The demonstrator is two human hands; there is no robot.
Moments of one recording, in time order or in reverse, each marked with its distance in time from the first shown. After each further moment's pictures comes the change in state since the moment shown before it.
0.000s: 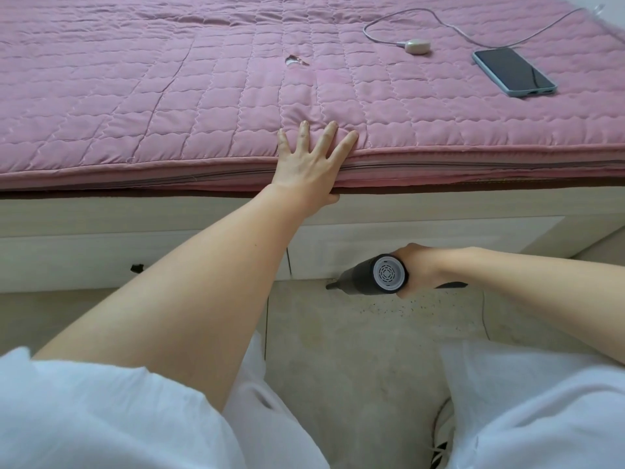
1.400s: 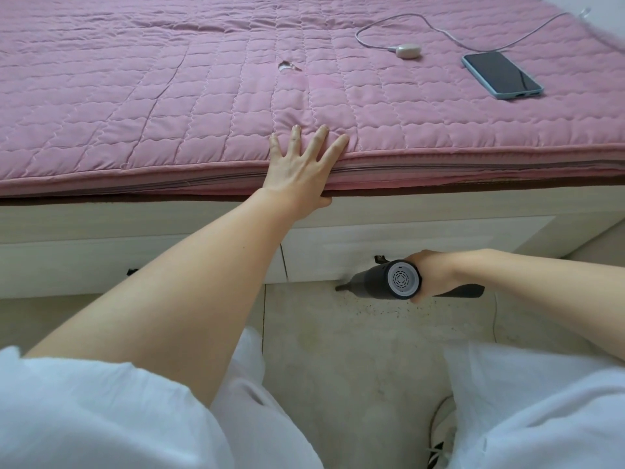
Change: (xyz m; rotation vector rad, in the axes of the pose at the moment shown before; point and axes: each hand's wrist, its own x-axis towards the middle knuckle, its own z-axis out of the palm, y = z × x) left_hand -0.001 -0.001 0.000 -0.005 0.025 0.005; right_hand -0.007 0.029 0.007 -0.024 -0.045 0.072
